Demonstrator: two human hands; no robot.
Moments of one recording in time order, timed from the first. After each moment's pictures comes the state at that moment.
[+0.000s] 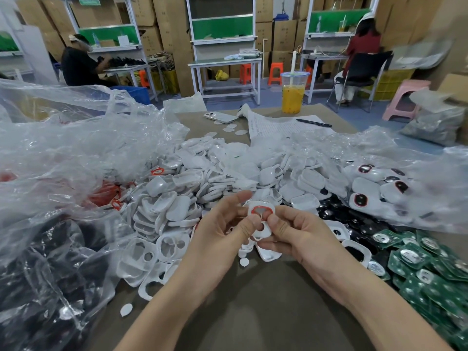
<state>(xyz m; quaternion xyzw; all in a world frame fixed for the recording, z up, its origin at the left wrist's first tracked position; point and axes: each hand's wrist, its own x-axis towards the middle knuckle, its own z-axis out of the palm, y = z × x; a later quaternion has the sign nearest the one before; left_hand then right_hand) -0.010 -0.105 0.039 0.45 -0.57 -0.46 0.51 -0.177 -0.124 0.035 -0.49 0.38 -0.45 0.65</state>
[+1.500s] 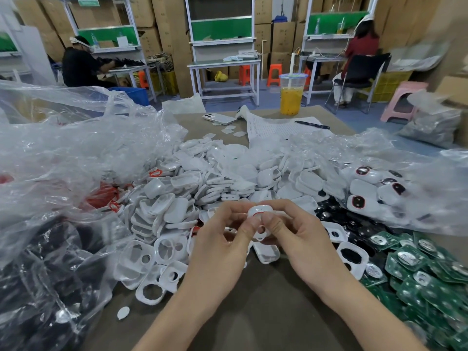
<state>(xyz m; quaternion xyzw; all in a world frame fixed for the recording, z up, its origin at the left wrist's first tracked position) -0.022 -0.101 0.032 0.51 -0.59 -0.33 0.53 -0.171 -0.118 0.033 -0.60 0.40 -0.51 0.46</state>
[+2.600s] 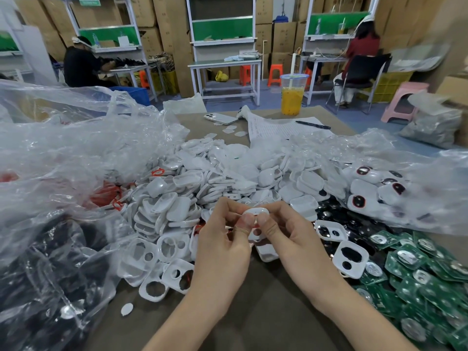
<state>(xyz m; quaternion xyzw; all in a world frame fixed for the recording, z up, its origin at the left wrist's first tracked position) -0.030 -0.097 0.034 0.54 -0.55 -0.29 0.56 -0.161 -0.112 0.026 -0.61 0.39 -0.50 0.47</state>
